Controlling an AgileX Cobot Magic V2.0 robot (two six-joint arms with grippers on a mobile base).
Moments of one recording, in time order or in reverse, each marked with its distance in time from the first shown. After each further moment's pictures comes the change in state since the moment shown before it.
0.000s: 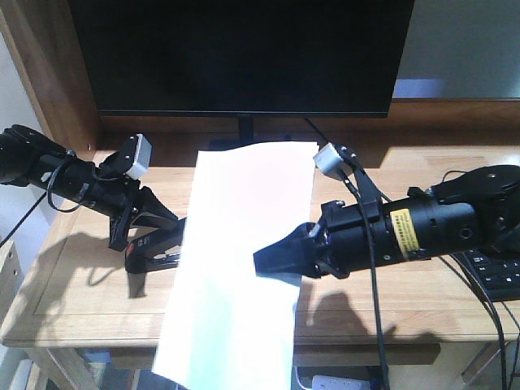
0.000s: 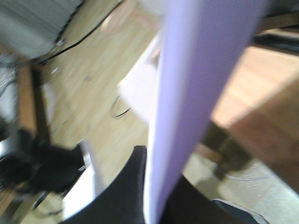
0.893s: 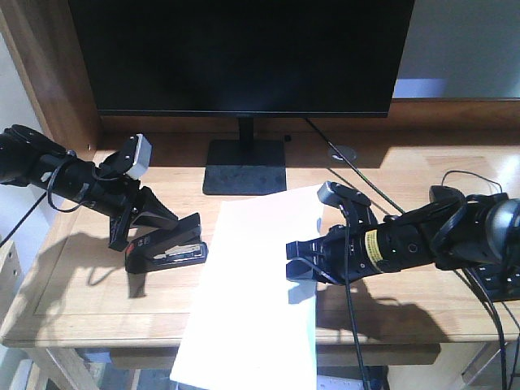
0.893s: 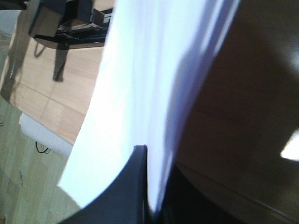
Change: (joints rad) left arm 0.000 0.000 0.000 0.000 0.000 0.000; right arm -0.036 0.299 -0.022 0.013 0.329 0.043
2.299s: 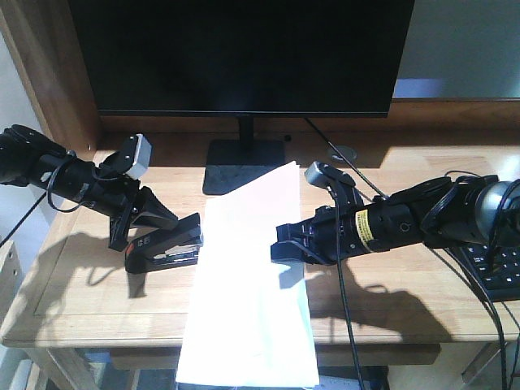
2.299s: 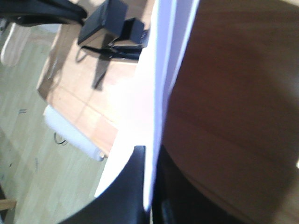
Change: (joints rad) left arm 0.000 0.000 0.000 0.000 0.000 0.000; right arm 0.000 0.024 -0.102 -0.002 -0.097 -0.034
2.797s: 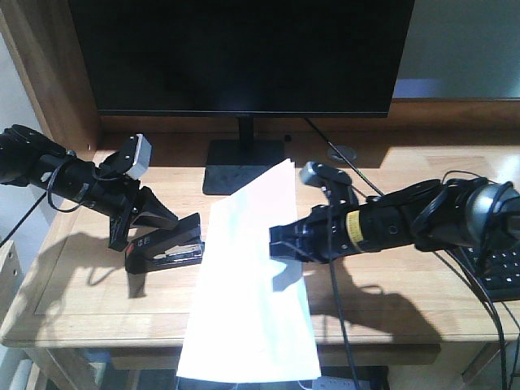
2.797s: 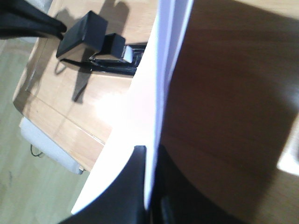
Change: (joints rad) left arm 0.000 0.000 0.000 0.000 0.000 0.000; right arm 0.052 0.000 0.000 0.023 0.110 -0.030
